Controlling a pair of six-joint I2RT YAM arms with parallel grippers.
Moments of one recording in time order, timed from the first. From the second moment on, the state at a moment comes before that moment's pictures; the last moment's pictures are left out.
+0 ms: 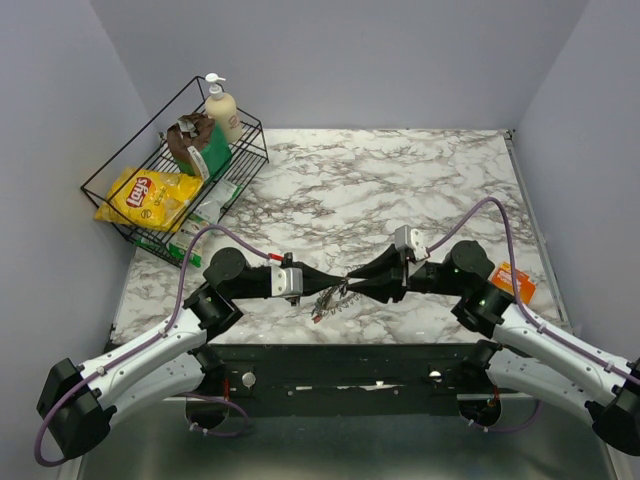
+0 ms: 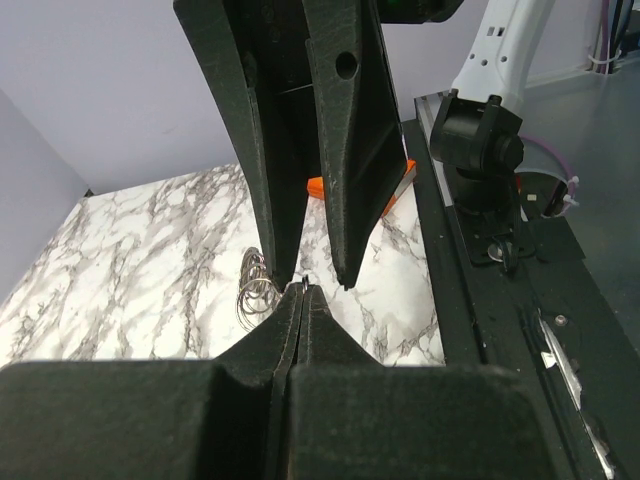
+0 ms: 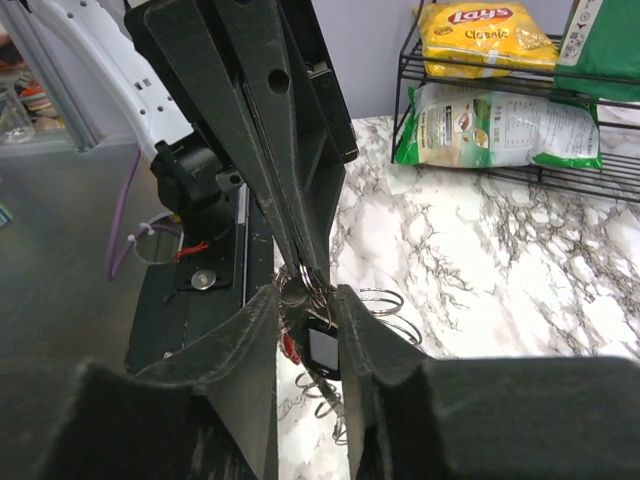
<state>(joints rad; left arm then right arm) -0.80 0.82 0.50 0.46 0.76 0.20 0.79 0.82 0.55 0.34 -0.68 0.06</state>
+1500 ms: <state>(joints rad) -0.80 0.85 0.94 -0.26 0.68 0.46 0.79 0.89 0.67 0.15 -0.67 0.00</state>
